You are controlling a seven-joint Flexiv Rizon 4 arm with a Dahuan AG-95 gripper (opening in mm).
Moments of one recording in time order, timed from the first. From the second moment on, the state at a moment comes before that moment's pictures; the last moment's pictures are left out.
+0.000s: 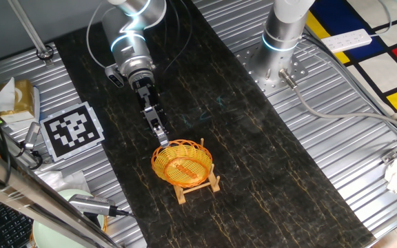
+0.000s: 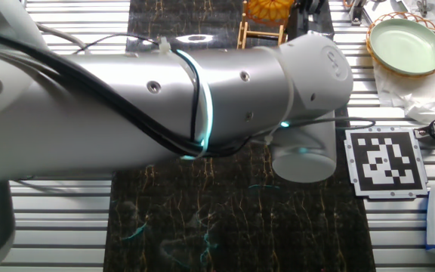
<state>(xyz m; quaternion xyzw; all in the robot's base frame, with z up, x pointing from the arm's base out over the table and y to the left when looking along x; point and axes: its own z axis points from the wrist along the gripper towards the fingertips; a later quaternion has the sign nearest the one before) 0.542 0.222 0.252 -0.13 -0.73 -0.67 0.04</state>
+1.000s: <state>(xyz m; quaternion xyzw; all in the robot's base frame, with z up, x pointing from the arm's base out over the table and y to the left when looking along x) 0.541 0.222 0.254 -0.14 -0.72 -0.67 0.01</state>
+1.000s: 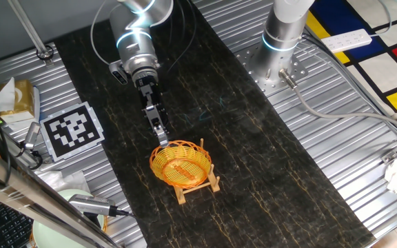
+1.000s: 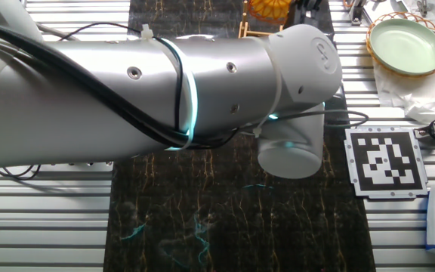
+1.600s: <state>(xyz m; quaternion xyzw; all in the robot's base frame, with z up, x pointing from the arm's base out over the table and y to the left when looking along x) 0.540 0.222 0.247 -0.14 -0.73 -0.67 0.00</state>
